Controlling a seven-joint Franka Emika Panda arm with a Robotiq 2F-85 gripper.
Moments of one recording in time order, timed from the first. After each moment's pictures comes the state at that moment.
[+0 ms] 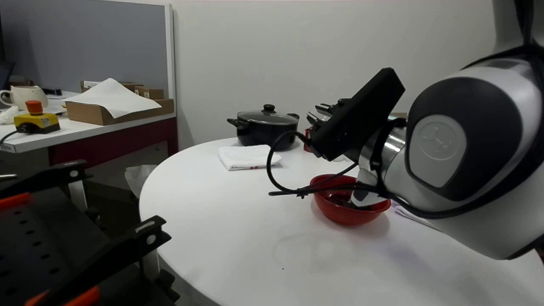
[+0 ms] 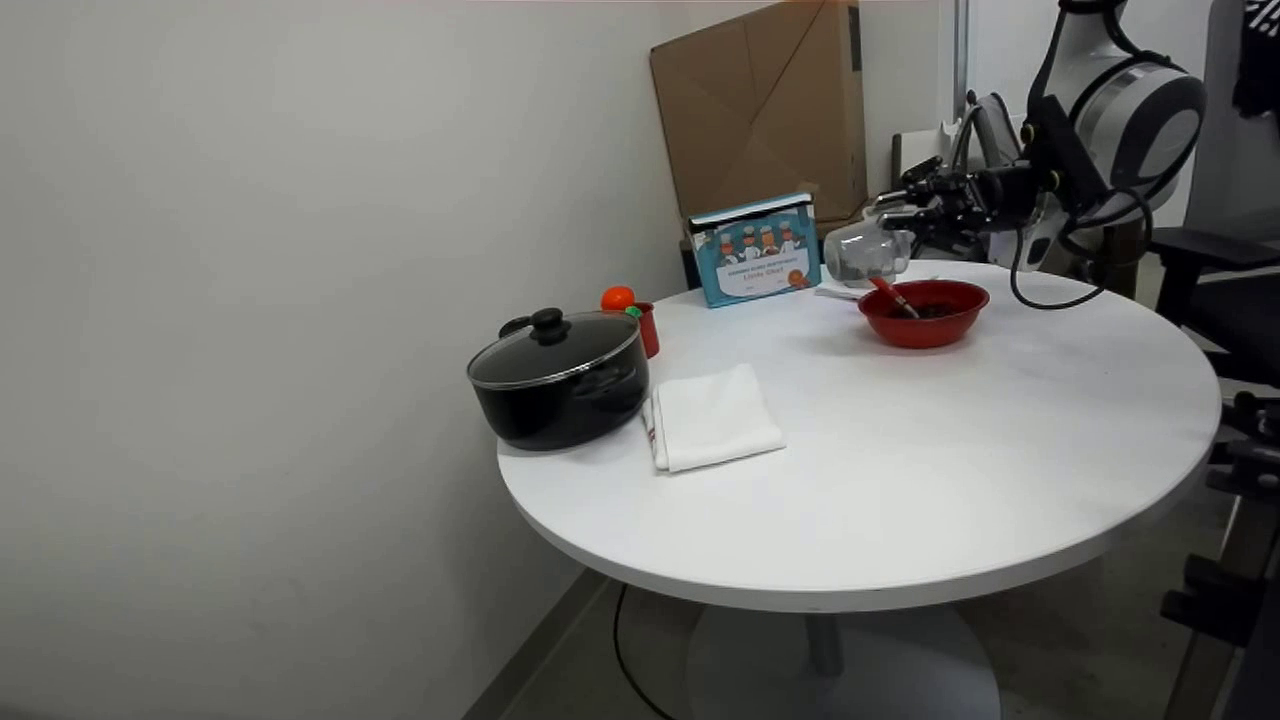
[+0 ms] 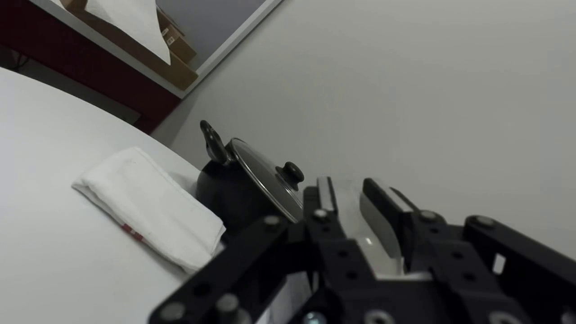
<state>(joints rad) -0.55 0.92 -0.20 -1.85 1.50 1.24 -0.44</state>
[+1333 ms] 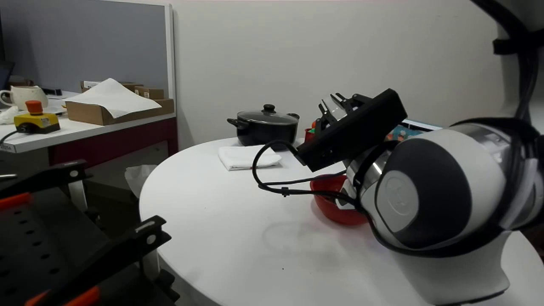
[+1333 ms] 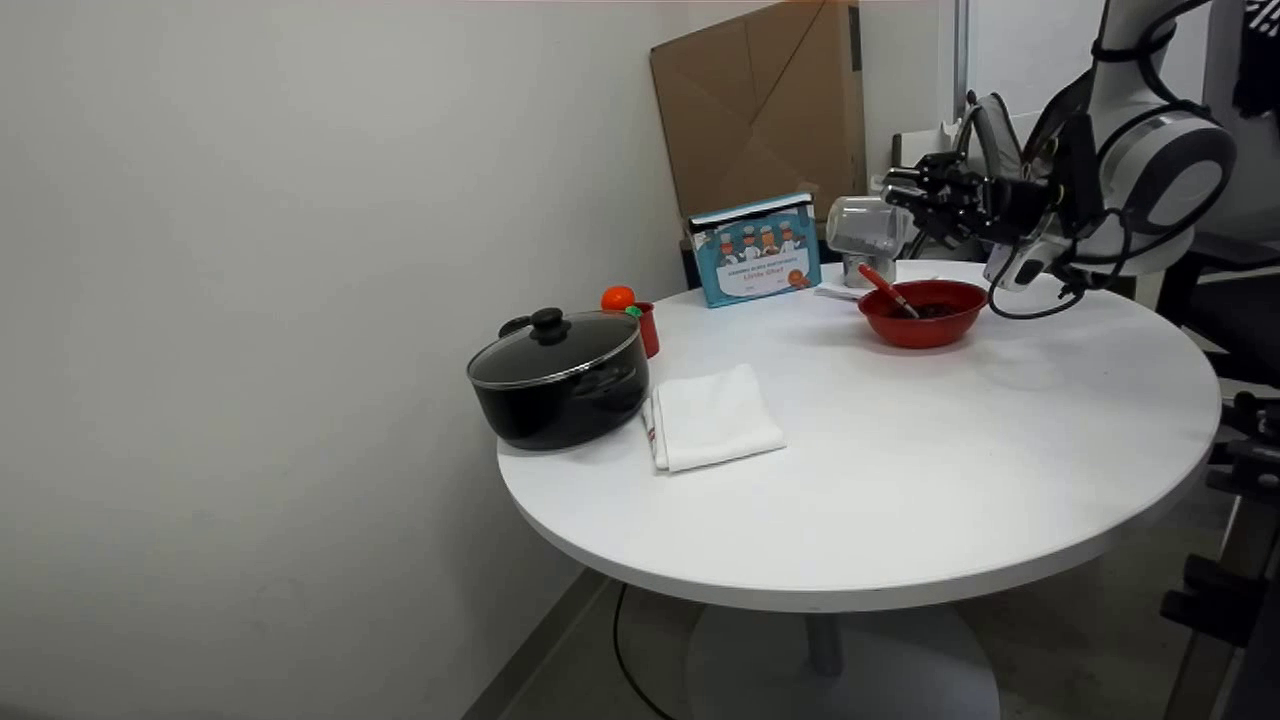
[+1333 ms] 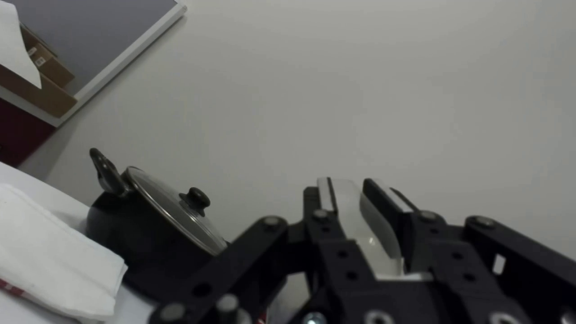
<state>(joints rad) -0.56 1.02 -0.23 -1.86 1.74 0.99 -0.48</state>
